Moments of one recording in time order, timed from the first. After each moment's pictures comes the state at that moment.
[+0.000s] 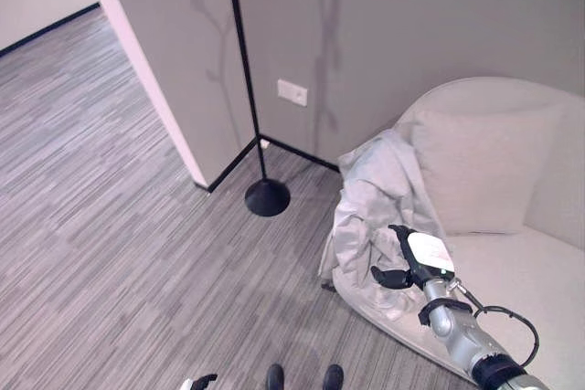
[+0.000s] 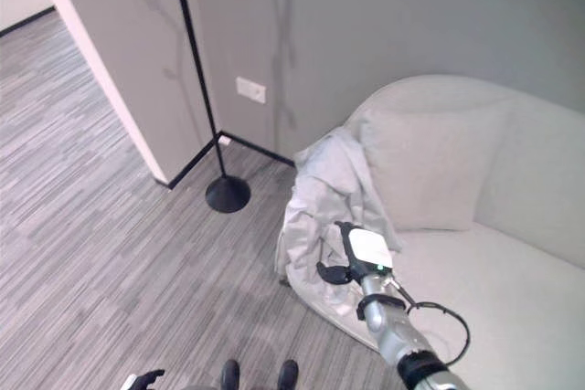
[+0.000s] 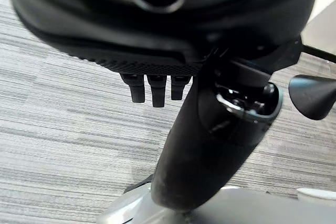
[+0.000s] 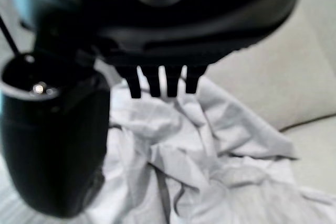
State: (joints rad) left arm 0.07 0.26 -0.40 1.13 -0.03 -0.20 0.21; right arm -0.41 -0.53 0.46 0.86 -0.58 0.00 -0.51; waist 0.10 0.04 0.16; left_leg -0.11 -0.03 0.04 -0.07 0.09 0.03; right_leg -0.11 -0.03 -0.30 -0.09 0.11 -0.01
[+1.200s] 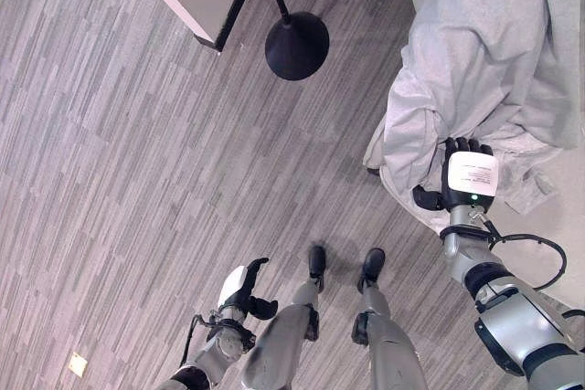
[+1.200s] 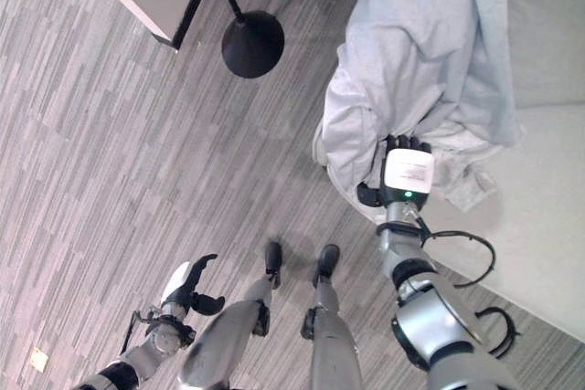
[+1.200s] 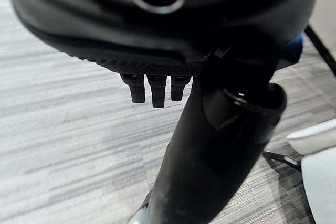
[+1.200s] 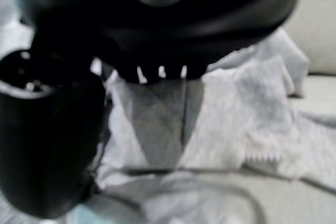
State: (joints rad) left arm -0.23 0.24 -0.61 1.00 0.23 -0.28 0.51; right arm -0.77 -0.56 0.55 1.21 -0.58 0.12 -0.85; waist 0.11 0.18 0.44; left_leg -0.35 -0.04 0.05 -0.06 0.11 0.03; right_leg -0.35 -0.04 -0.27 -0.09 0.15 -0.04
